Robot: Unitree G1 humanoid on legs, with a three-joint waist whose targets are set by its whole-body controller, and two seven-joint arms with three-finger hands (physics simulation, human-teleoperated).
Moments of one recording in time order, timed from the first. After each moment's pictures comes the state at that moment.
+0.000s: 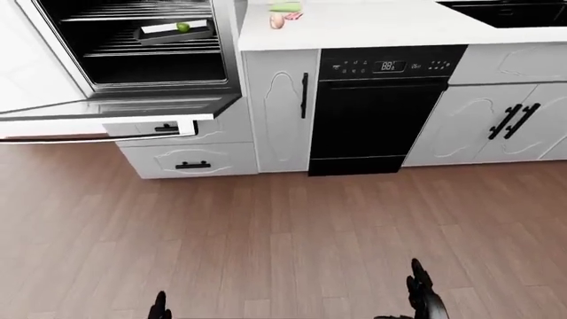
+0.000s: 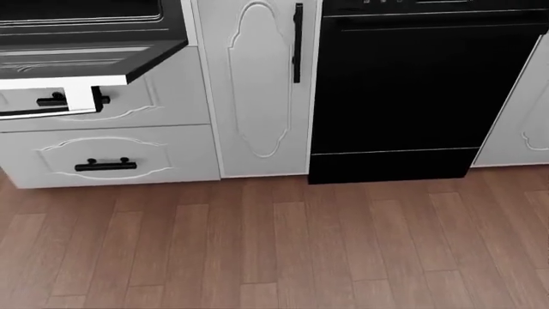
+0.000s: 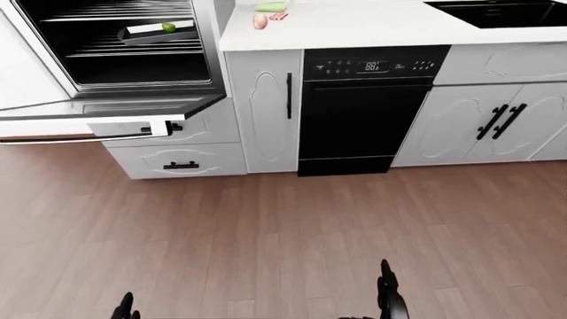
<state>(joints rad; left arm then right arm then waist) 0.02 0.21 0.29 1.40 -0.17 -0.86 -0.22 -0.07 -0.23 -0.25 1.39 0.15 -0.83 0.21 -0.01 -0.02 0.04</state>
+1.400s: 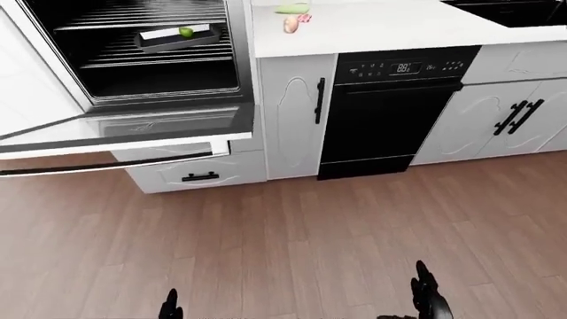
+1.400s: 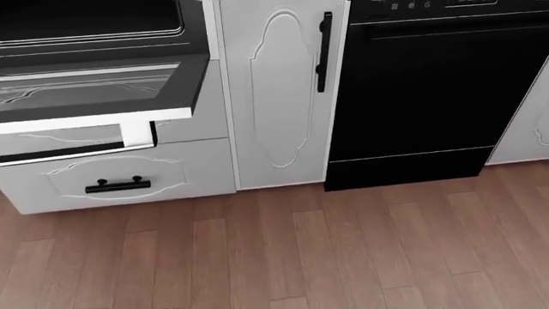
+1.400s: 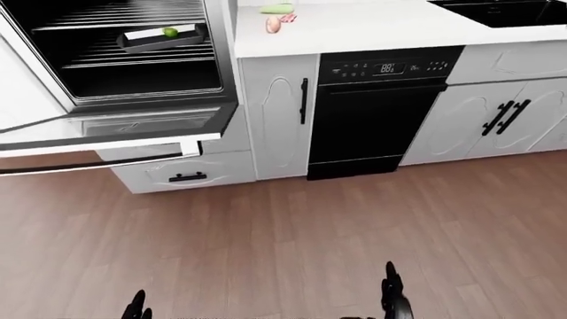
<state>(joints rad) 0.01 0.19 0.28 1.40 -0.17 -0.84 -0.26 -0.07 -0.24 -0.27 1.39 0.19 -0.81 0.23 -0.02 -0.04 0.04</state>
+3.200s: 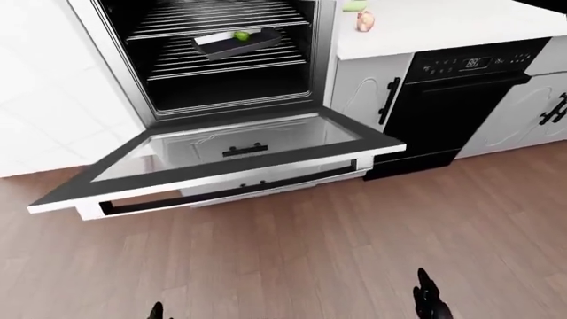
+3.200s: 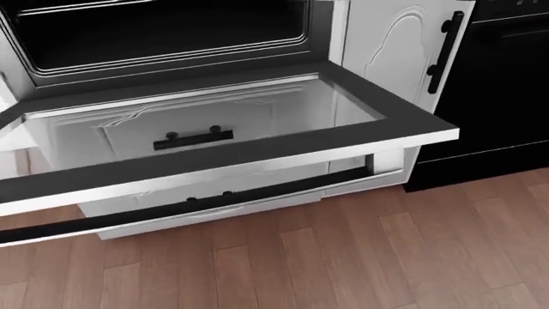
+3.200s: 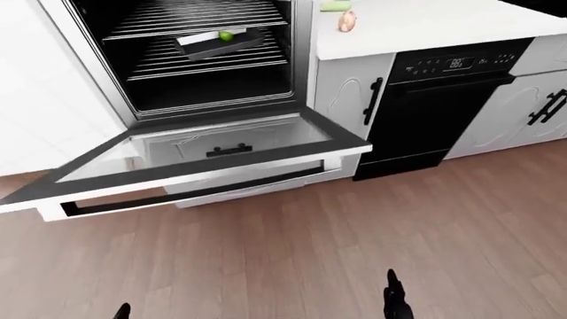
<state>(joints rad) 0.03 0.19 0.38 1.40 -0.44 -0.73 -0.49 -0.05 -0.25 -0.28 1.39 0.16 -0.76 0.22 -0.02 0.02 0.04</state>
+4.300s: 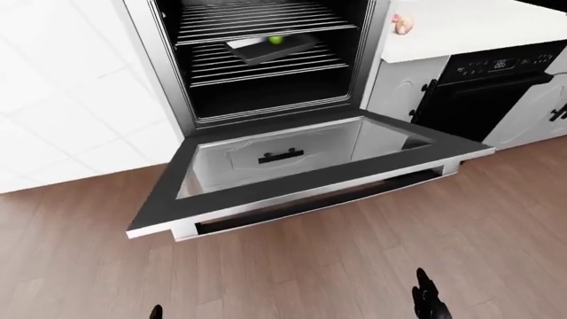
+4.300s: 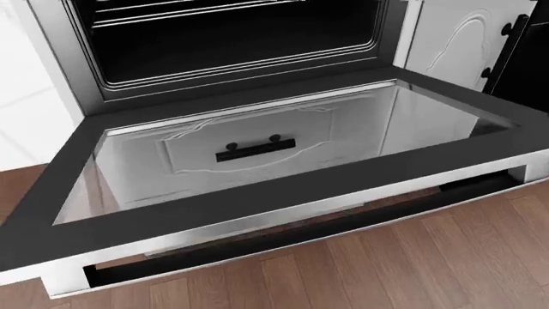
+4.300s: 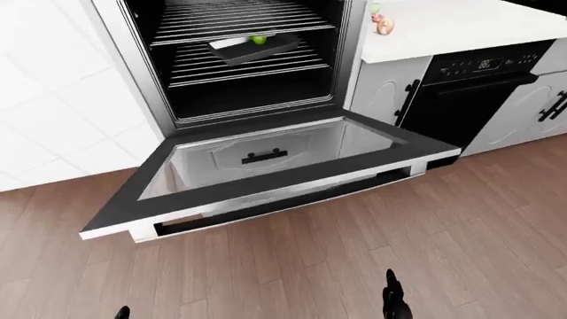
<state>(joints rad) 0.04 0.19 0.37 1.41 -0.46 -0.73 -0.49 -0.06 -0.25 -0.27 1.39 0.16 -0.75 0.22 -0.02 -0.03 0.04</state>
